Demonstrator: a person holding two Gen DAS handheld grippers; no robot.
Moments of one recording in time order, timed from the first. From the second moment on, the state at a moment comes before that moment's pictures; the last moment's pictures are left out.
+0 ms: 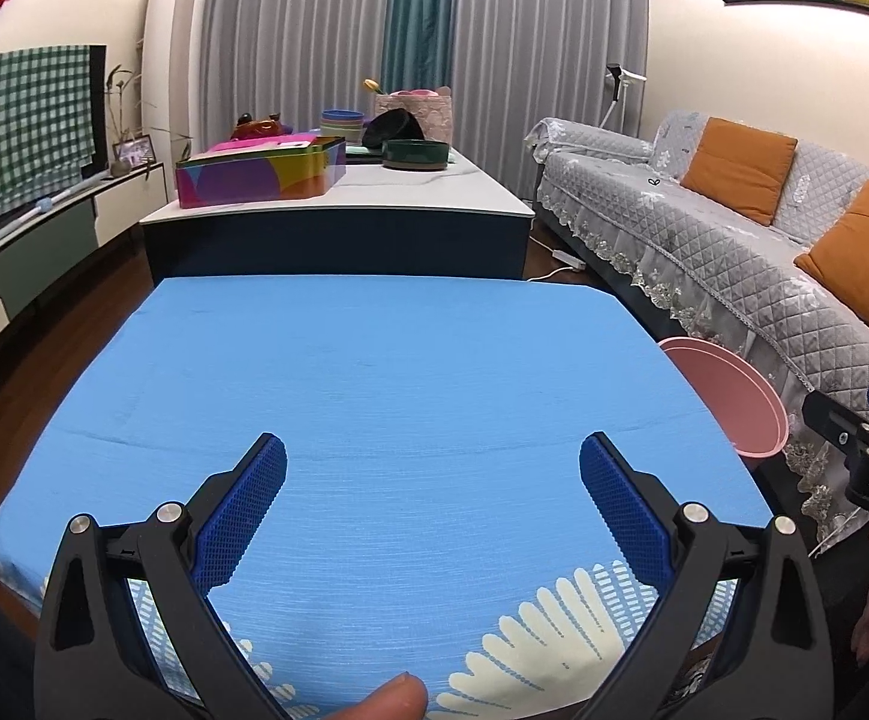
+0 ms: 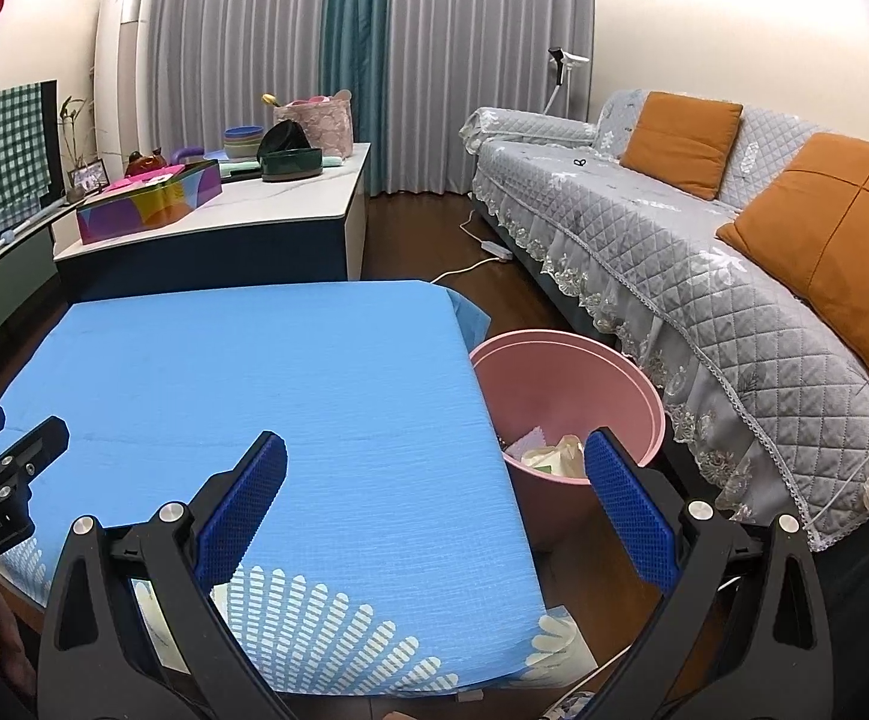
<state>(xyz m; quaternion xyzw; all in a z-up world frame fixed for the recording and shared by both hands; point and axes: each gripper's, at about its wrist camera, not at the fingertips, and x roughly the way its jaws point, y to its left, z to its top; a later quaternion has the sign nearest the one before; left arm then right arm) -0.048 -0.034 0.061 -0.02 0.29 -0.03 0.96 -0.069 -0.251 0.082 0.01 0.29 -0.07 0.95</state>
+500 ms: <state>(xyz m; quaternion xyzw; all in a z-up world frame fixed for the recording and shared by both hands) -0.047 -0.033 0.061 -0.02 0.29 -0.03 0.96 -0.068 -0.249 0.079 0.01 0.30 -0.07 0.95</state>
